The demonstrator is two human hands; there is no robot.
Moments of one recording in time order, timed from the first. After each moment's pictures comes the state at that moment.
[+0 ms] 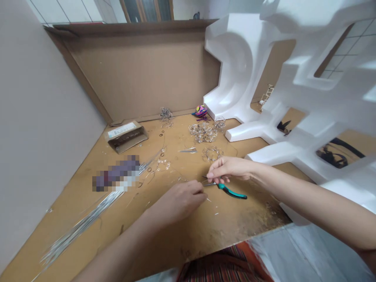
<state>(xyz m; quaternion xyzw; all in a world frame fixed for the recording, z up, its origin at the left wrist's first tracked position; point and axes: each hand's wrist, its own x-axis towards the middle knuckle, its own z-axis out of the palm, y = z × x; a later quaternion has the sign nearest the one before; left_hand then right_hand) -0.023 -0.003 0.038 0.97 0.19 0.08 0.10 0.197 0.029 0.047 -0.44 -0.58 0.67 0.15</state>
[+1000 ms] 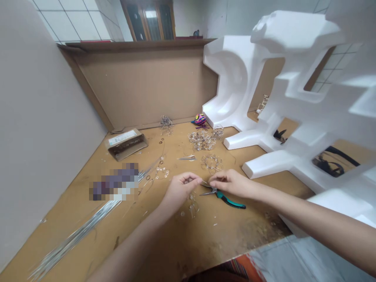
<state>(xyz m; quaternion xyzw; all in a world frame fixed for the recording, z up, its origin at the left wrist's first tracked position) 0.006 0.023 0.025 0.60 0.48 0.34 0.54 0.212 0.010 0.018 -0.49 -0.75 0.38 0.21</state>
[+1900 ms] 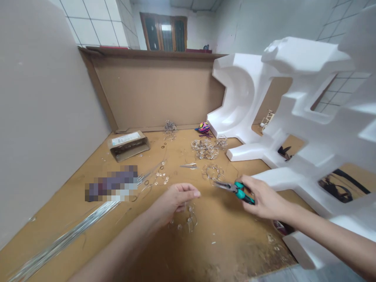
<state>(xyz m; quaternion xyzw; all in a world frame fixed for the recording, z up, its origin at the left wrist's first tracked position) -0.014 0.026 0.038 0.51 0.40 0.27 0.71 0.262 -0.008 0.040 -0.50 -0.85 0.04 0.16</state>
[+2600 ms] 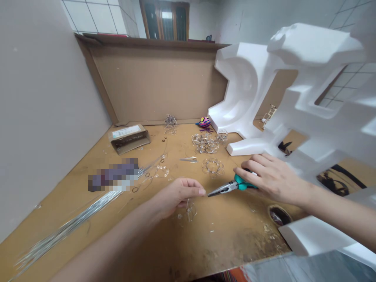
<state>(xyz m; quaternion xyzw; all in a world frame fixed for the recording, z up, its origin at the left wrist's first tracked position) -0.009 0.014 0.056 0.52 0.39 0.20 0.73 0.256 -0.012 0.106 -0.30 -0.90 -0.31 0.06</state>
